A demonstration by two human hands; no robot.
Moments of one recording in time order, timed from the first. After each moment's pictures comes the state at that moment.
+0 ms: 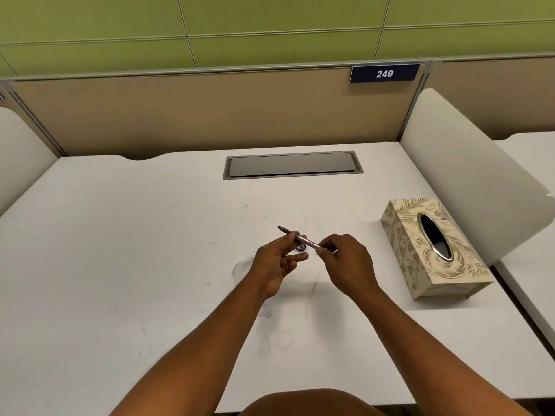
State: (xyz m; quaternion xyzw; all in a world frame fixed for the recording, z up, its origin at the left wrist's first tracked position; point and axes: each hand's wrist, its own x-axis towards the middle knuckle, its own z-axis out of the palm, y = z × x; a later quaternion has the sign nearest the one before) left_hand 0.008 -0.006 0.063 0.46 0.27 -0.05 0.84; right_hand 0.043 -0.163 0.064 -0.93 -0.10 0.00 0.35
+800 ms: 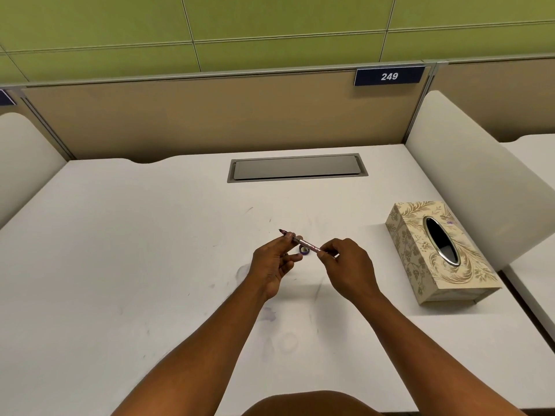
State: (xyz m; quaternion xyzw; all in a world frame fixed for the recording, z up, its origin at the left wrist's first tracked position) left_hand 0.014 0.004 0.053 0.49 0.28 -0.01 0.83; right_hand 0.045 -0.158 0.061 -0.93 -0.10 0.01 0.36
